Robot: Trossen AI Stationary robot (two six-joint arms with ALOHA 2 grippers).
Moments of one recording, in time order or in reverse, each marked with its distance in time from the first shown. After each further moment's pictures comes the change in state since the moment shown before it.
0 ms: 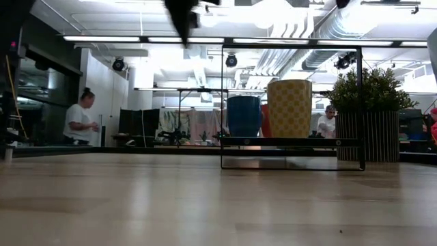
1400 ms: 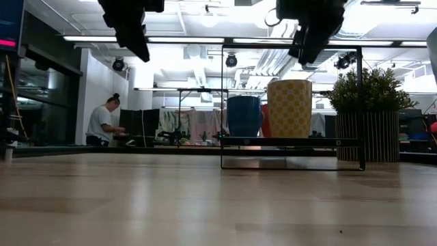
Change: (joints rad) left arm -0.055 -0.650 -0.923 0.662 -0.061 -0.278; right arm -0.313 0.601 0.376 -0.656 -0.679 0.015
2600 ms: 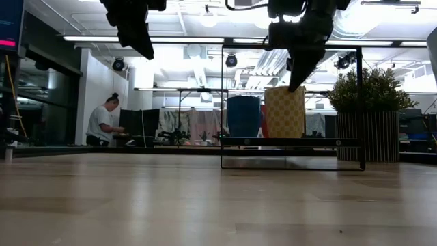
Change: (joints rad) left arm 0.000 0.000 0.000 0.034 0.002 -0.024; right arm -0.150 0.067 0.000 -0.012 0.192 -0.046
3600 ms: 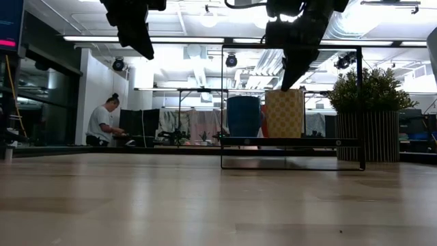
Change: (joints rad) left arm 0.000 0.000 0.000 0.000 0.000 0.000; right arm -0.016 -0.003 -0.002 0.060 0.003 -0.018
